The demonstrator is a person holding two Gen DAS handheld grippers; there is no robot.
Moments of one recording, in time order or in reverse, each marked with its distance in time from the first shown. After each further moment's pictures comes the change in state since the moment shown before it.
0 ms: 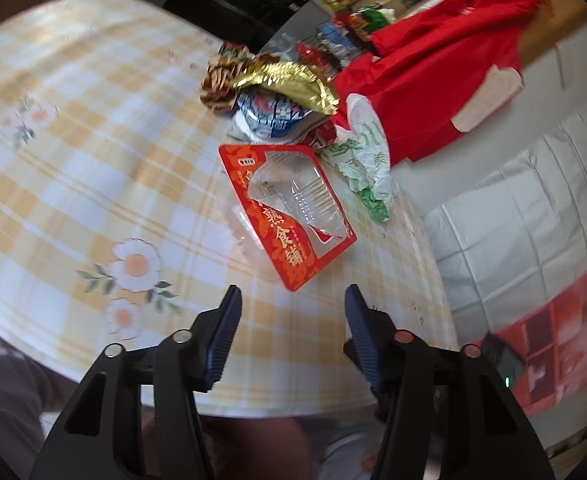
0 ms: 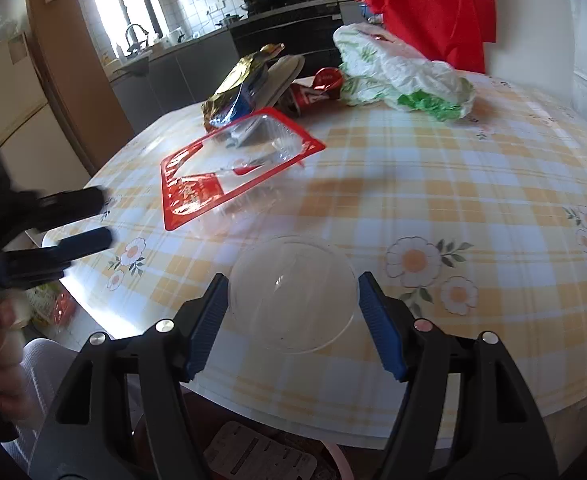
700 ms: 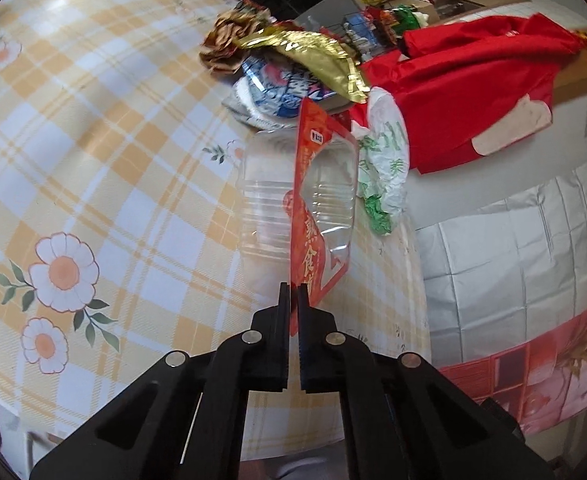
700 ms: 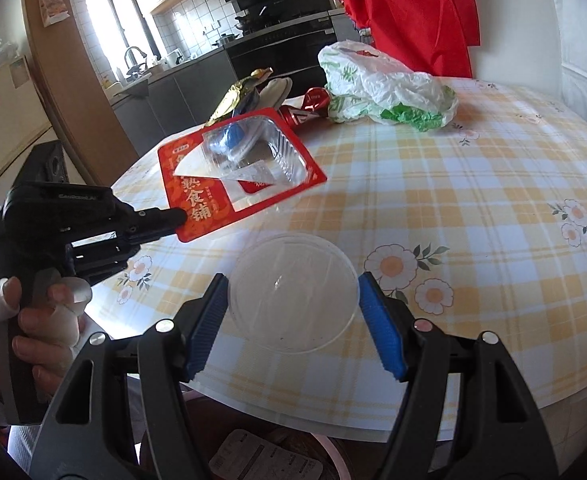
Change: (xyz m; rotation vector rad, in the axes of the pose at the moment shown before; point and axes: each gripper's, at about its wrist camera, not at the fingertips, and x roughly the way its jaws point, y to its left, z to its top) left arm 0.050 0.003 0.018 -0.121 0.046 -0.051; right arm -0.021 -0.012 -0.002 0.043 -0.062 0.026
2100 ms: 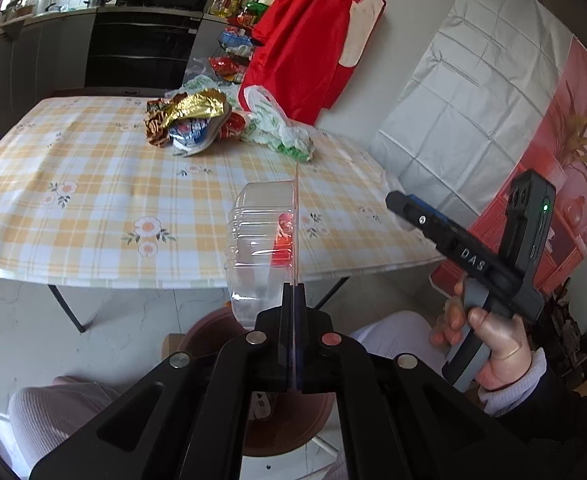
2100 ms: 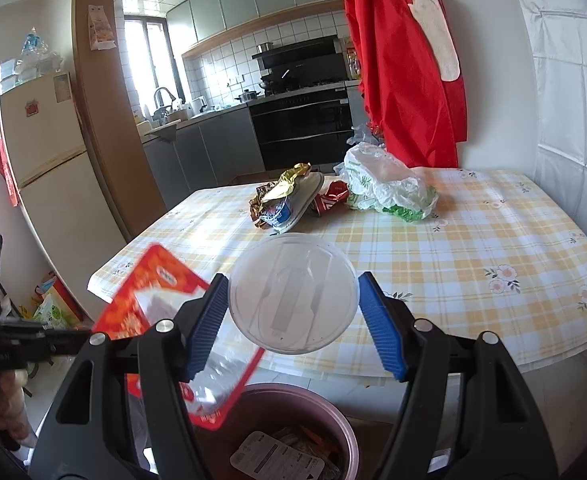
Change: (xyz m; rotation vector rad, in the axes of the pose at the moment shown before) left arm -0.199 -0.074 -0.151 0.598 -0.002 0.079; right arm -0.161 0.058 -0.002 -0.093 -0.224 -0.009
